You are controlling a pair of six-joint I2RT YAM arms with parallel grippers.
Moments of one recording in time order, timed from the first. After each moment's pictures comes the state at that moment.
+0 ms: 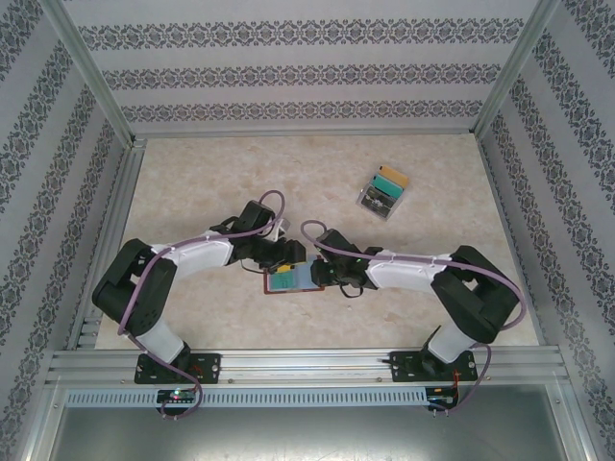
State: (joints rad) left arm -0.53 1.64 0.87 -0.20 0.64 -0.79; right arm 0.80 1.58 0.74 -0.19 -0.04 0.69
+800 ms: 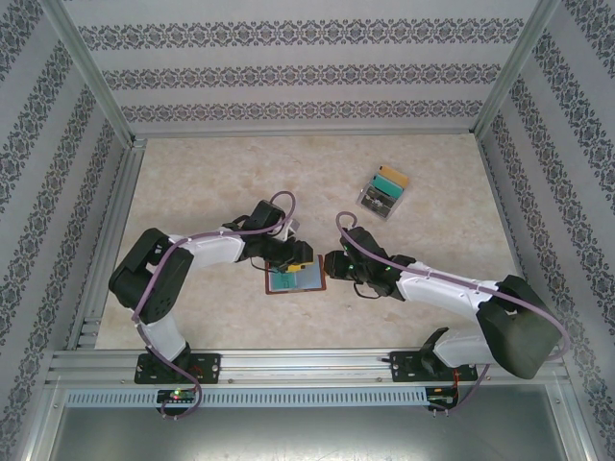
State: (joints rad) left arm -0.56 1.74 0.92 -0.16 0.66 -0.82; right arm 0.74 1.32 0.60 -0.10 -0.05 0.82
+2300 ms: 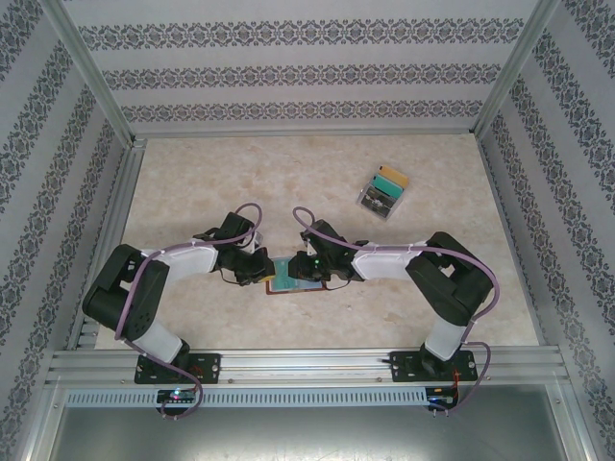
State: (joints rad) left arm -0.41 1.58 0.71 -0.29 0.55 -0.78; right arm 0.80 1.75 0.84 0.00 -0.34 0.88
